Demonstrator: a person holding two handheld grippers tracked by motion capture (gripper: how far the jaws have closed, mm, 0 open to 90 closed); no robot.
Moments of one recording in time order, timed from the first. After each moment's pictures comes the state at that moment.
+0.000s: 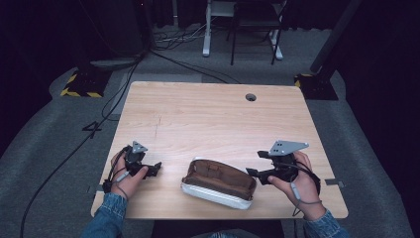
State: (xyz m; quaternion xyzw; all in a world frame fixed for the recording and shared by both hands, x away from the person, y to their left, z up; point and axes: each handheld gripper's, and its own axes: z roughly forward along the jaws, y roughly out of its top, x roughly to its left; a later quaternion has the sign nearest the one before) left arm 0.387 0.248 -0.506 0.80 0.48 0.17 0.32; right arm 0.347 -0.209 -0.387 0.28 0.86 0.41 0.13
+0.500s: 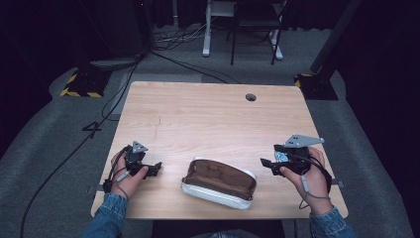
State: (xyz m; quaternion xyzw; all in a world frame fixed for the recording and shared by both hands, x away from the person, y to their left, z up) left arm 0.387 0.248 -0.506 0.80 0.48 0.17 0.31; right arm 0.362 -0.247 -0.388 0.36 0.83 0.39 0.17
